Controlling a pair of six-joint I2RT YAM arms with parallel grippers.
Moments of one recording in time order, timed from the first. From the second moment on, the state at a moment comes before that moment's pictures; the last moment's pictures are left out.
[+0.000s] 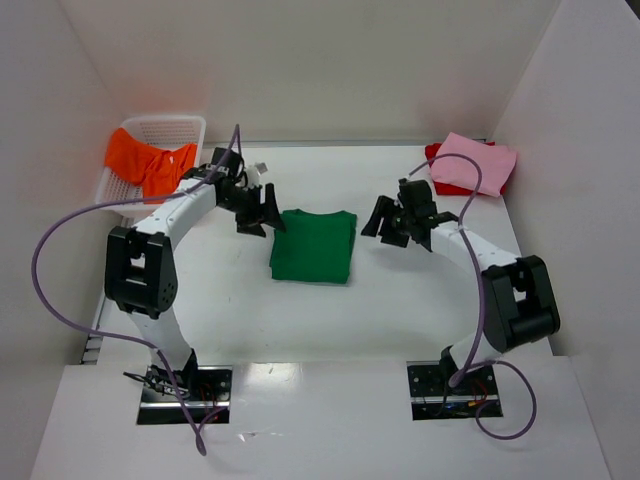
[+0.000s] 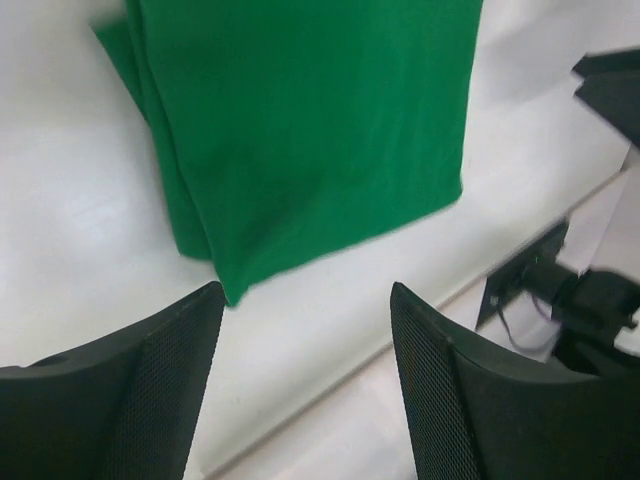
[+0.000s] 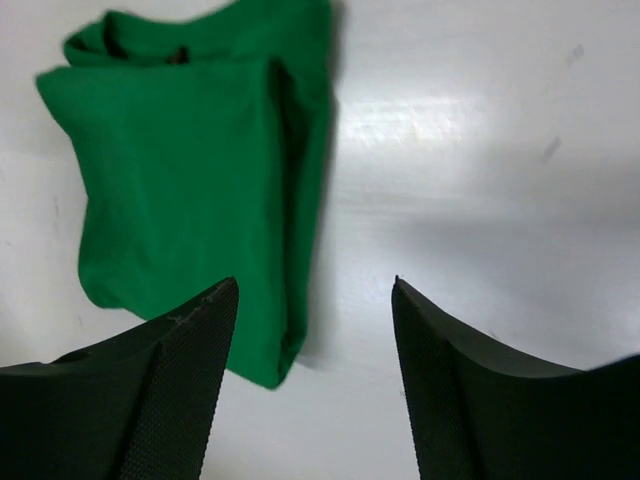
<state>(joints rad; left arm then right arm) -0.20 1.80 1.44 -0.78 0.57 -0.30 0.28 1.52 0.93 -0.24 -0.20 0.59</state>
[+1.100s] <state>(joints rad) -0.17 1.95 1.53 -0.57 0.47 -0.34 0.40 1.86 1.03 0.03 -0.36 0.65</state>
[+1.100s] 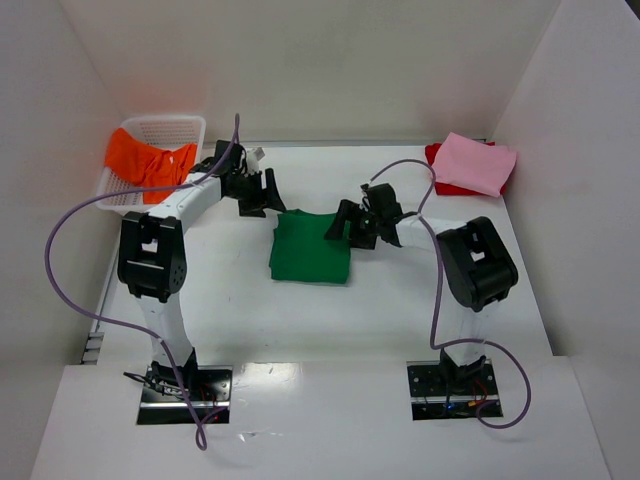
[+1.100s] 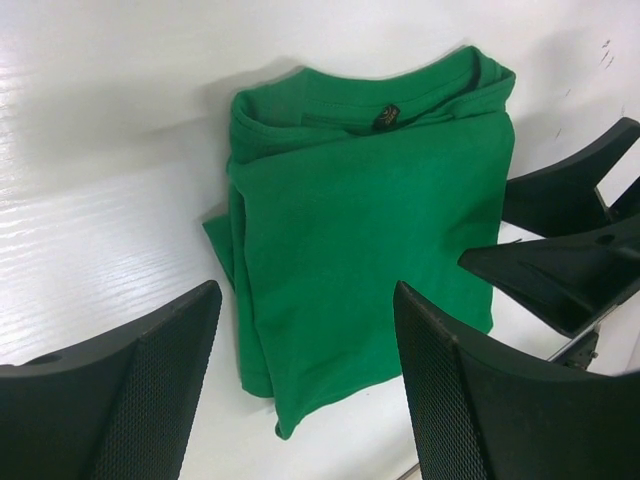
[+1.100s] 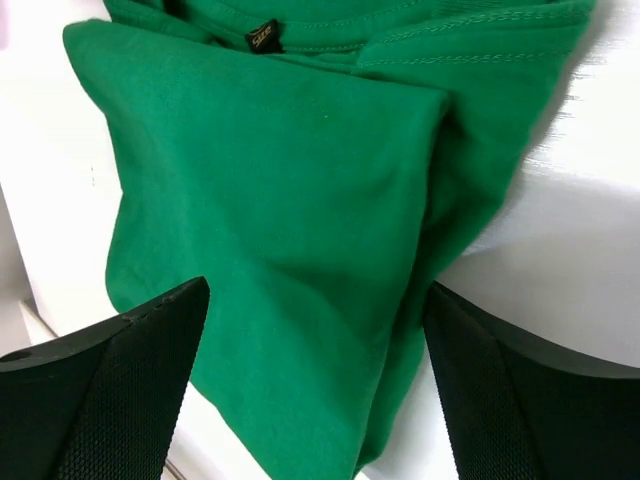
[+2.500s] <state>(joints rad) -0.10 1.95 1.51 -0.61 0.53 -0.25 0.28 2.09 1.63 -0.44 0.05 0.32</state>
